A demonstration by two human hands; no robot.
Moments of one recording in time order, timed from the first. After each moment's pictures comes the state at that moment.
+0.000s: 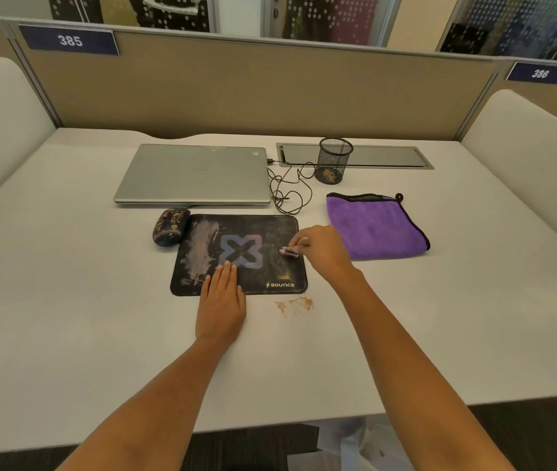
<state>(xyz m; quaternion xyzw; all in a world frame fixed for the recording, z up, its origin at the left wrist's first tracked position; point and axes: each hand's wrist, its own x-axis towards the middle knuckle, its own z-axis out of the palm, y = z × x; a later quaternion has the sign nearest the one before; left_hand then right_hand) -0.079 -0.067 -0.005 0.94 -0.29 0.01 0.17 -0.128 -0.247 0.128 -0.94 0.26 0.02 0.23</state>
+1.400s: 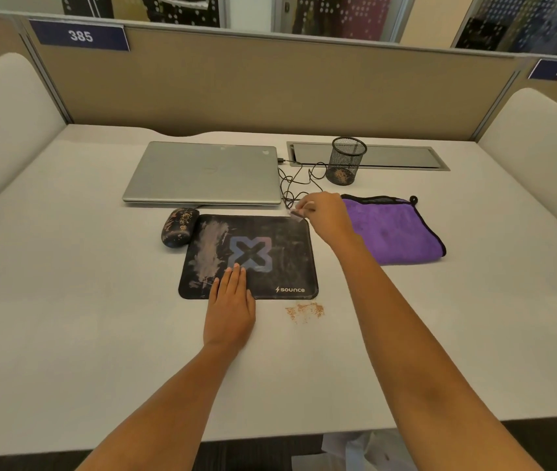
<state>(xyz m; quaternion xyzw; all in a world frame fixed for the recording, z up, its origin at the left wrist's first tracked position) -0.078 -0.069 -0.006 0.94 -0.28 0.00 0.17 -0.065 -0.280 0.128 -0.93 0.25 -0.11 0.25</state>
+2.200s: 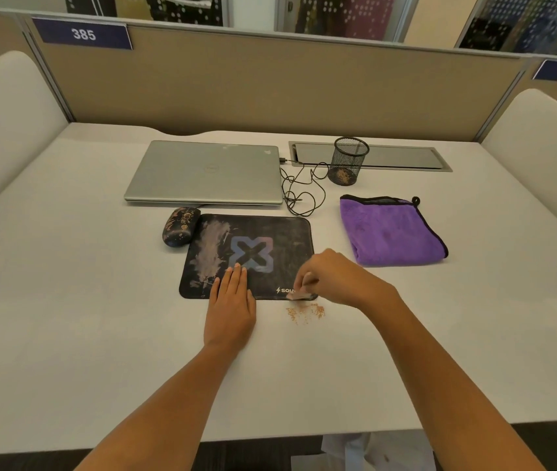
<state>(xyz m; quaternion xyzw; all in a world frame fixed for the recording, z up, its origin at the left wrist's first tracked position) -0.077 -0.068 -0.006 0.94 -0.28 0.00 0.17 -0.158 -0.229 0.145 -0.97 0.08 0.14 0.20</state>
